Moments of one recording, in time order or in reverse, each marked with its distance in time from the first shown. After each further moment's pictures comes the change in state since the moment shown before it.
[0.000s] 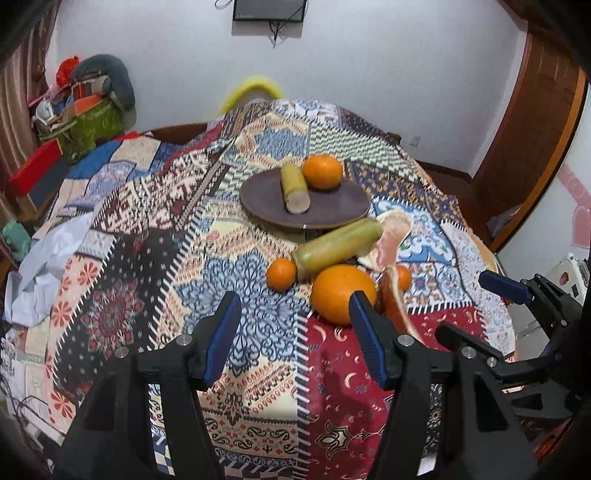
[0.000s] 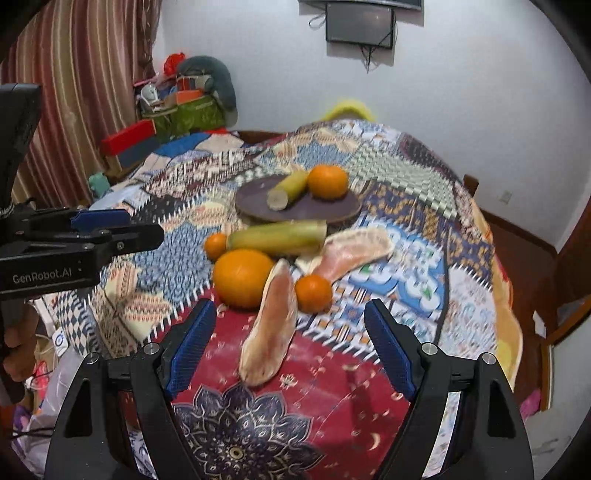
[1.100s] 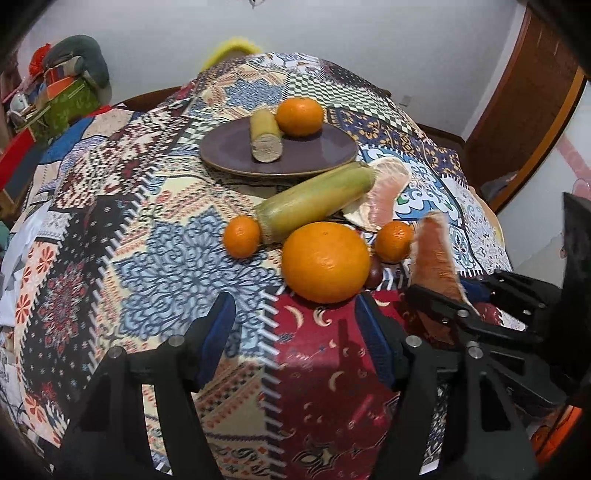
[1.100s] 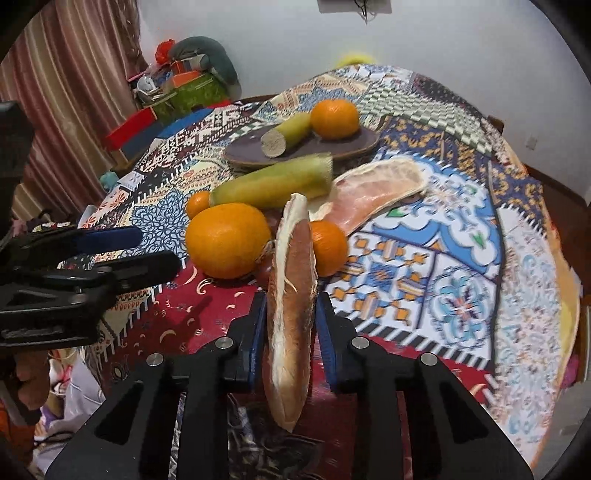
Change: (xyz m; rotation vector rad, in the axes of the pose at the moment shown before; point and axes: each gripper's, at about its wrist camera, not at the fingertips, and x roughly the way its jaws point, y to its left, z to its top) left arm 0.059 -0.027 -0.007 0.051 0.154 -0.048; right arm 0.042 -0.022 -0.018 0.113 0.109 0.123
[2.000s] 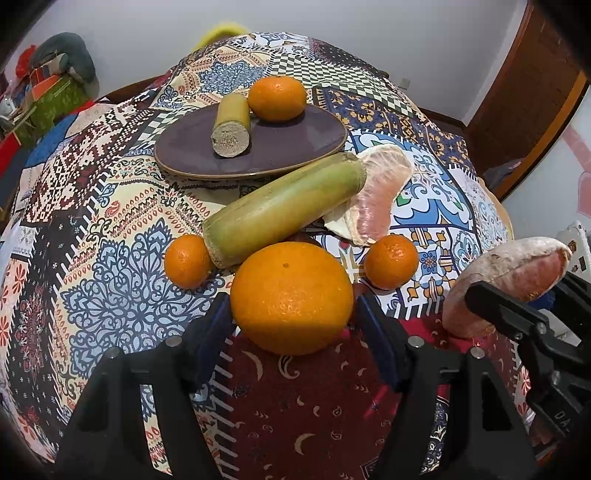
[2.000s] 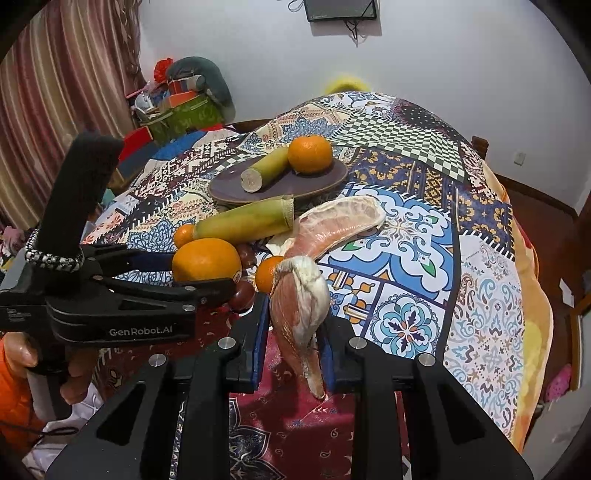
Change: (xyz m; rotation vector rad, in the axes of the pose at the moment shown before) left arm 0.045 -0.020 0.023 0.016 0.057 0.005; right arm -0.028 -0.019 0.009 0.001 -0.082 -0.024
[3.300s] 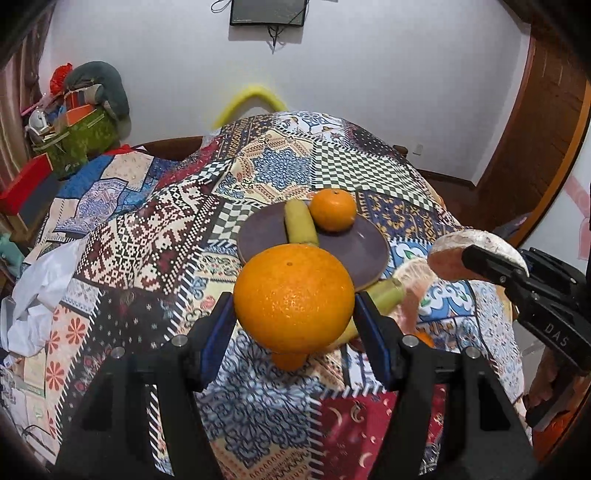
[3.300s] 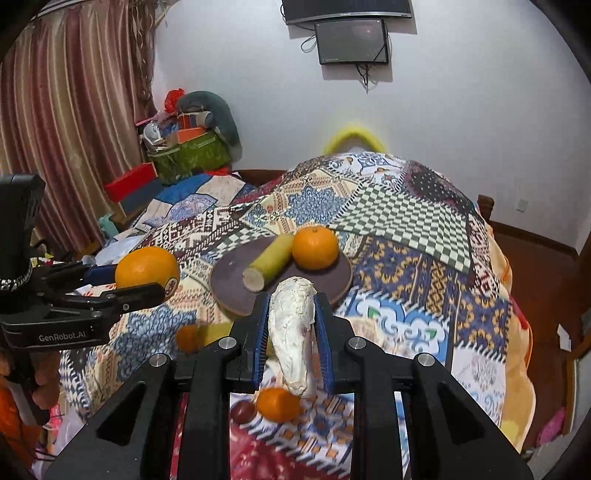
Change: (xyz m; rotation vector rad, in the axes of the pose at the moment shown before) left arm -0.076 0.061 0.045 -0.060 -0.245 0.046; right arm 0.003 0.006 0.082 -0.063 -0.157 -0.001
